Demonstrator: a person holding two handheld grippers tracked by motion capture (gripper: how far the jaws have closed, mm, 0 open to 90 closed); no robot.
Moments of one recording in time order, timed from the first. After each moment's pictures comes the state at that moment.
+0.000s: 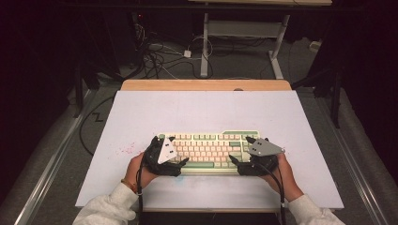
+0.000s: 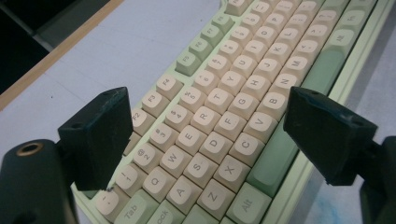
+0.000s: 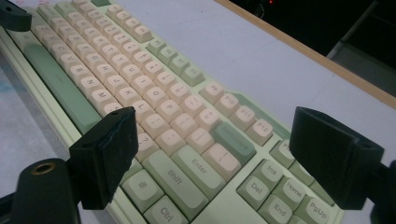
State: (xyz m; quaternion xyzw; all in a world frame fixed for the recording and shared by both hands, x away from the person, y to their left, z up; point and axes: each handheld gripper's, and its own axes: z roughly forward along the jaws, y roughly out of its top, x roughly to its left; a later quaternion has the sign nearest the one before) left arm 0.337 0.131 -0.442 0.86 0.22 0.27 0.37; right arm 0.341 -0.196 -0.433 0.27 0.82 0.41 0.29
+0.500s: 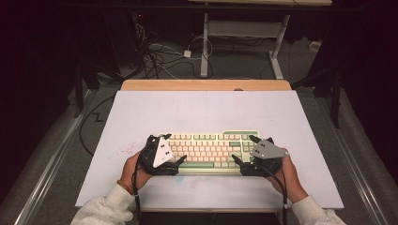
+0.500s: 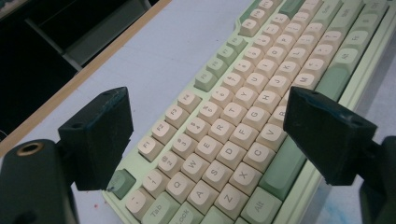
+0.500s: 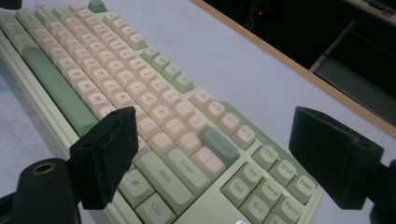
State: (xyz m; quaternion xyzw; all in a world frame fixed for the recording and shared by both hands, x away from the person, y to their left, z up) left arm 0.326 0.140 -0.432 0.84 0.22 0.31 0.39; right arm 0.331 -0.200 -0.423 0.26 0.81 0.41 0.32
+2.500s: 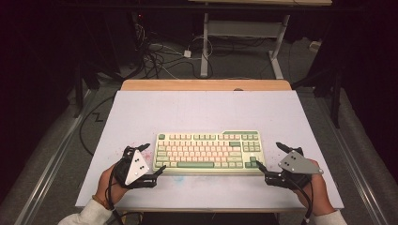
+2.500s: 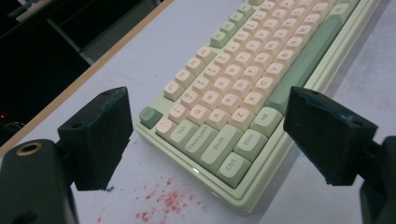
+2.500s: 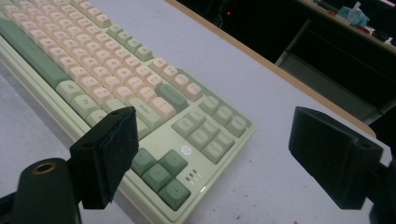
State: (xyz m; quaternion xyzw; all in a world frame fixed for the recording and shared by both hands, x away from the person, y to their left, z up) left arm 0.290 0.197 -0.441 0.83 0.22 0.33 0.38; right arm 0.293 -0.260 -0.418 0.28 0.79 0.40 0.37
